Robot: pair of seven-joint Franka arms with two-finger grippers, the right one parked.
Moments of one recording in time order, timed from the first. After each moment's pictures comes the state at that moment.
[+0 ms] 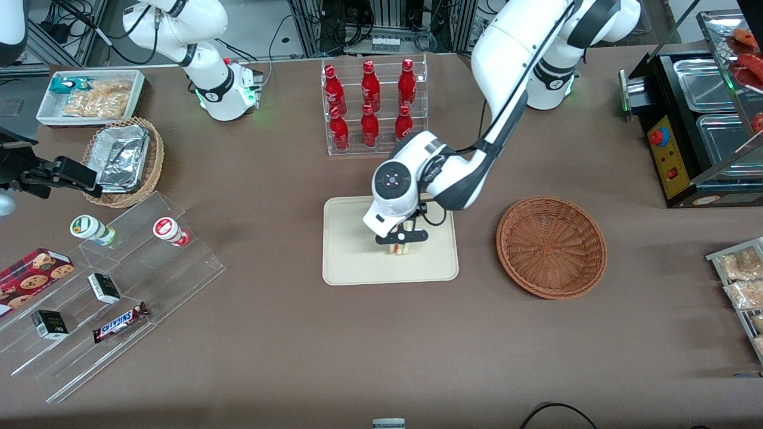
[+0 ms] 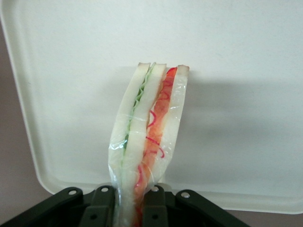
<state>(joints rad) -0.69 0.72 -0.13 -1.45 0.00 2.00 -0.87</state>
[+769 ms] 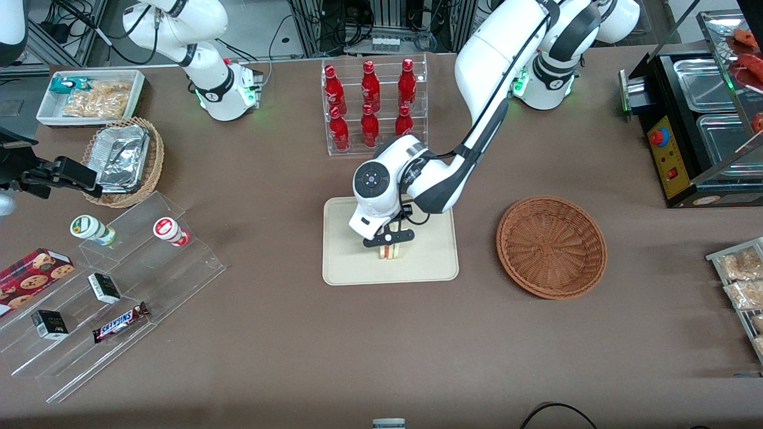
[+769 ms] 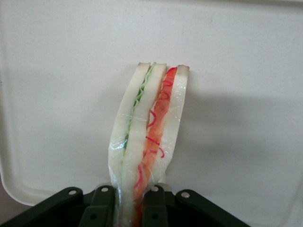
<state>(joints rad) -0.72 0.81 -0.12 -1.34 0.04 2.00 -0.97</state>
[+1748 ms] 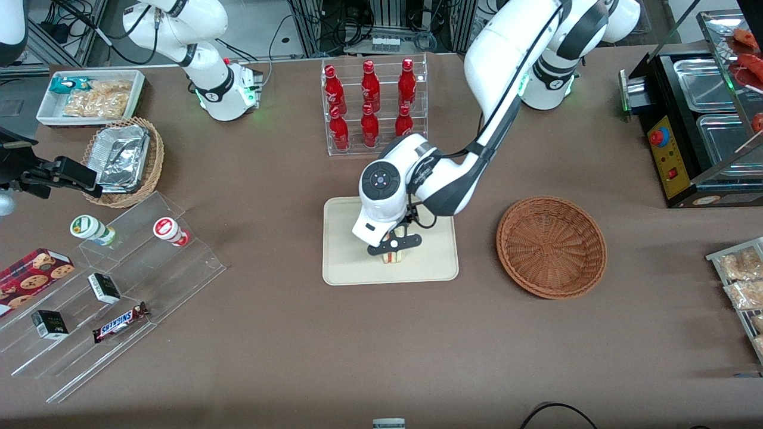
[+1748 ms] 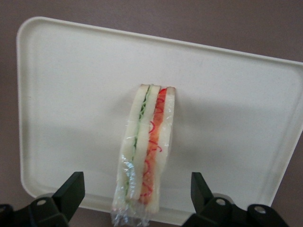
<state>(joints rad) -0.68 0.75 -0.12 -1.28 0.02 1.92 -0.99</state>
